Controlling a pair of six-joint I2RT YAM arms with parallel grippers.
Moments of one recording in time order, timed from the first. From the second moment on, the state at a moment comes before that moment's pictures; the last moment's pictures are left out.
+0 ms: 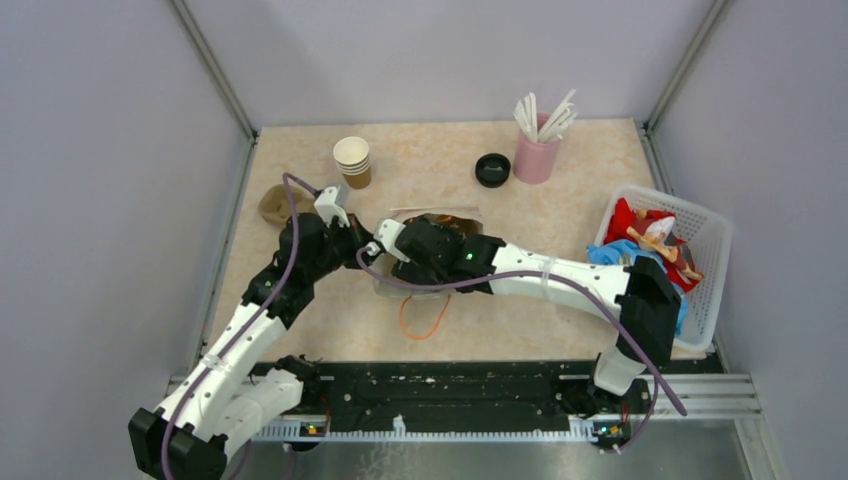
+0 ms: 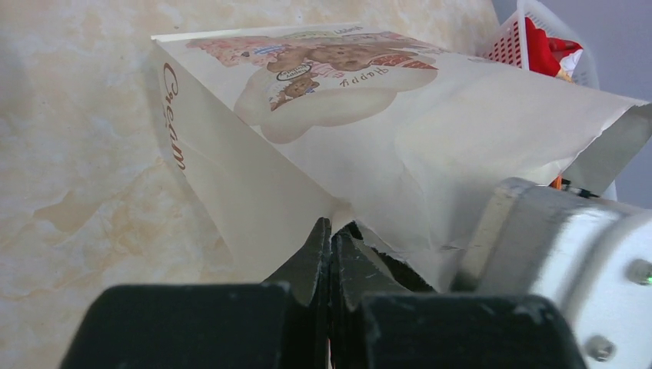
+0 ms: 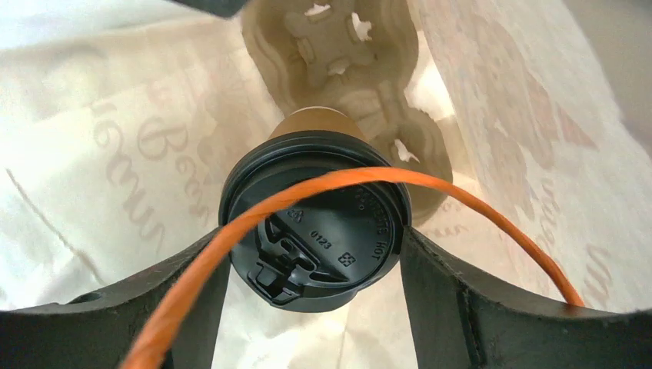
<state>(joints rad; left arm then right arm) -0.42 0.84 0.74 -0.28 0.23 -0.53 1.14 1.68 1.38 -0.55 0.44 -0.29</state>
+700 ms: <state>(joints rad) -0.42 0.85 0.75 -0.29 0.23 -0.50 1.03 1.60 1.31 -0.52 0.43 -0.52</state>
